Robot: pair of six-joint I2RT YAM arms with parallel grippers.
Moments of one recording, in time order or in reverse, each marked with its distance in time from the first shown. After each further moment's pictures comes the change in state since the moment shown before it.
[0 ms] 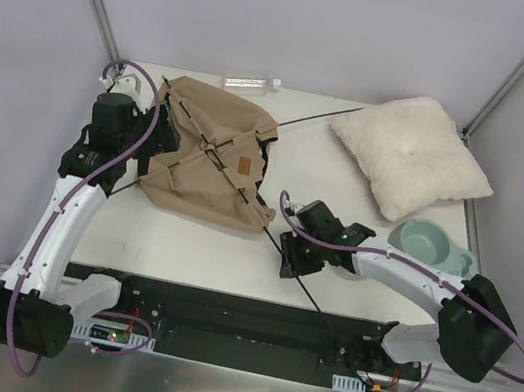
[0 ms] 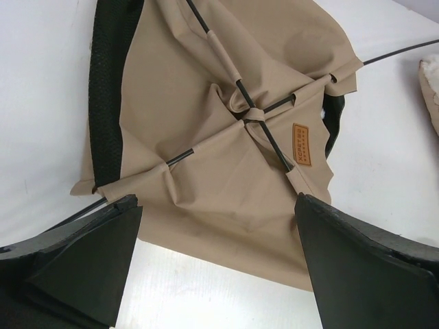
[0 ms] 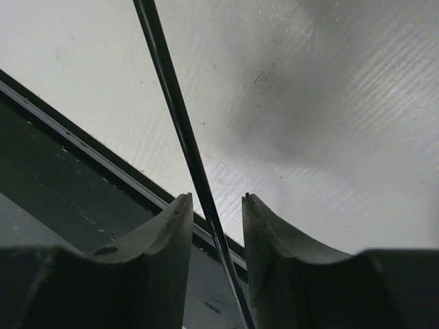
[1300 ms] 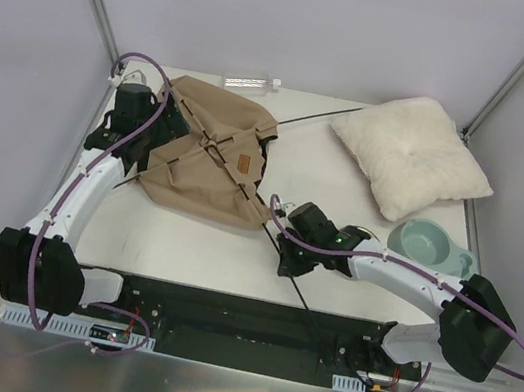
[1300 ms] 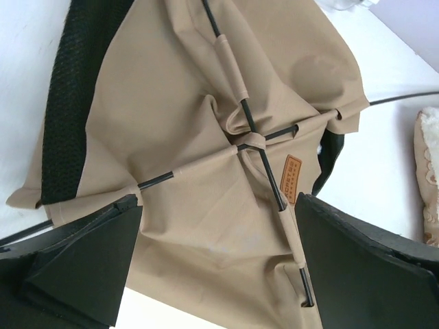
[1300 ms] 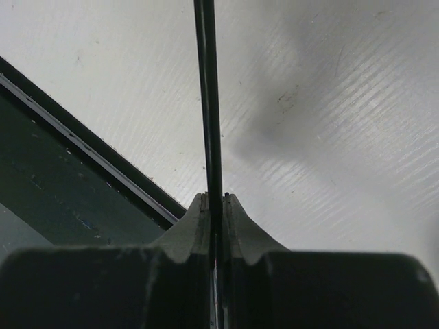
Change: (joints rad) left arm 0.000 0.223 0.000 0.152 -0.048 -0.224; right arm 0.077 0.018 0.012 0.033 0.065 -0.035
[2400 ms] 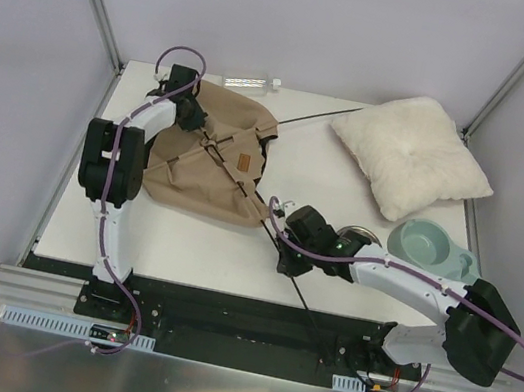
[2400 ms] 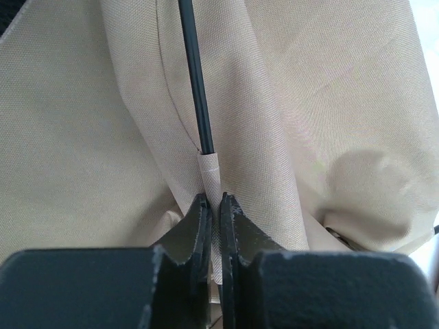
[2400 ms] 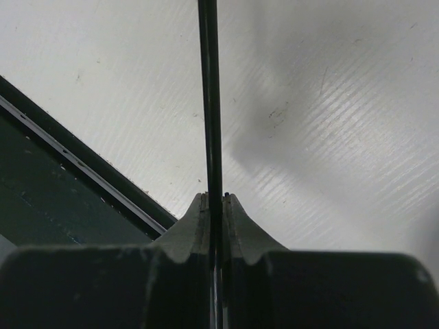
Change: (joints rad) left arm -0.015 0.824 0.518 0.053 0.049 -0.150; right arm 0.037 -0.034 -0.016 0.050 0.093 0.005
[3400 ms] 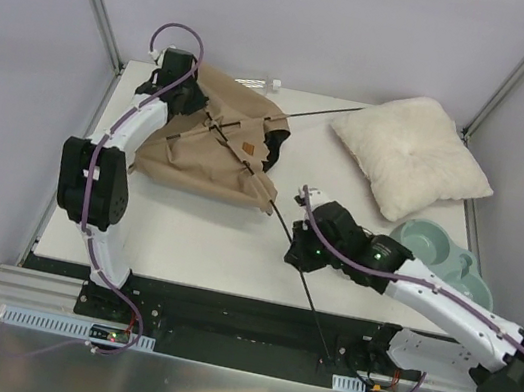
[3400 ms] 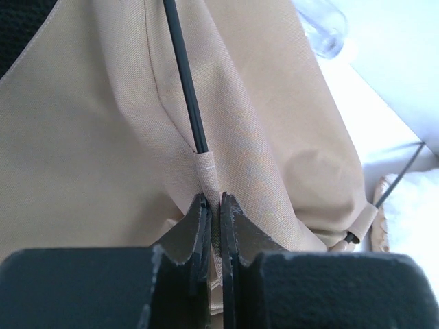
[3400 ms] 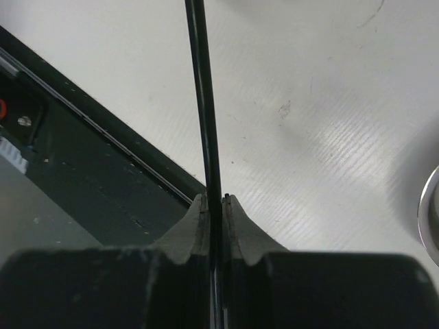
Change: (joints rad) left arm -0.040 -0.235 -0.071 0.022 -0.009 0.022; right arm 0.028 -0.204 0.116 -0.191 0.066 0.103
